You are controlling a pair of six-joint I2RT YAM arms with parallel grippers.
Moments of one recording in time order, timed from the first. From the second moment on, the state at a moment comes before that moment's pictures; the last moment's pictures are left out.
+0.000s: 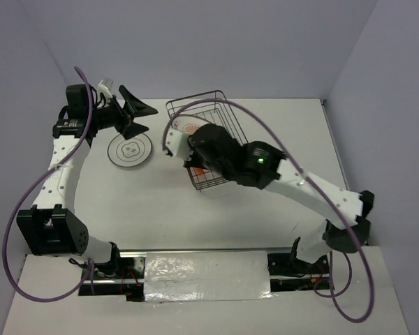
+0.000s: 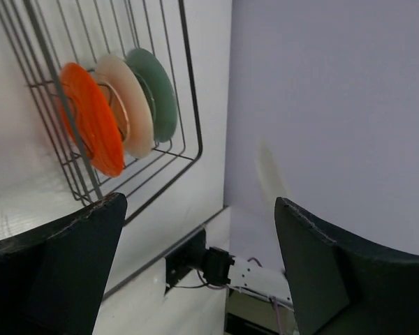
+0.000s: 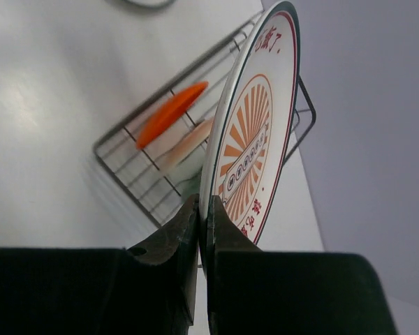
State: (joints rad) left arm 0.08 1.44 1.46 -0.59 0.78 -0.84; right arm 1.13 1.44 1.79 -0.87 0.37 -0.50
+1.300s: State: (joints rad) left arm 0.35 1.46 1.28 -0.57 0.28 -0.74; right arm 0.88 1.51 1.88 -0.75 0.45 -0.02
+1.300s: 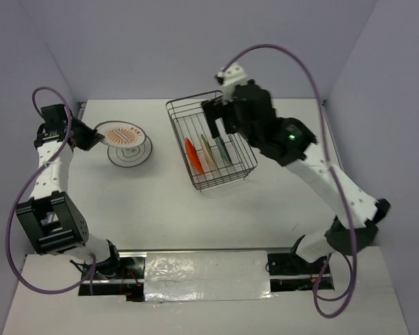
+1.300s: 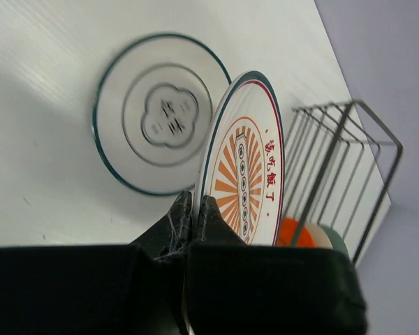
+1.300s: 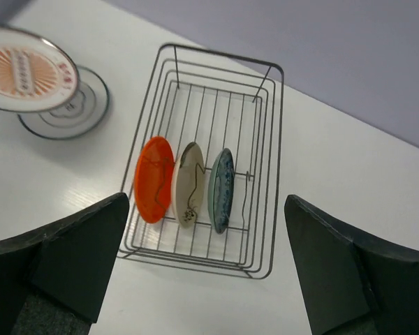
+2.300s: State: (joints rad) left arm 0.22 1.86 1.46 -0.92 0.00 -0.59; right arm 0.70 1.84 1.74 -0.89 0.24 0.30
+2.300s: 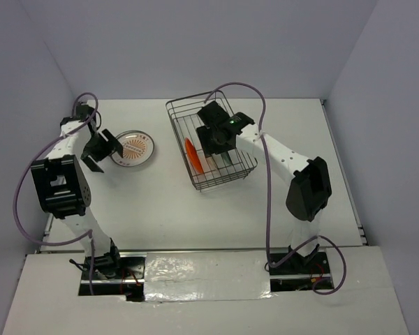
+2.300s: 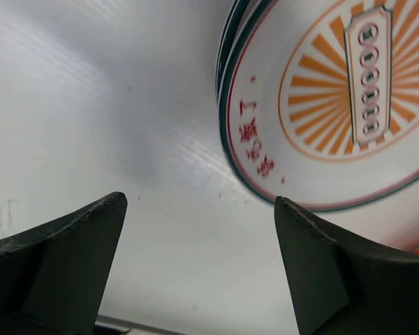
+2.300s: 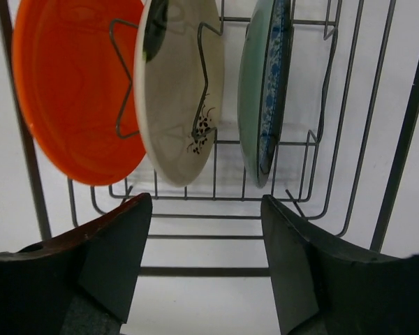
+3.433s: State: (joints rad) left arm -0.09 1.32 1.51 -0.88 0.19 -0.64; right arm 0.59 1.74 1.69 -0.72 0.19 0.16
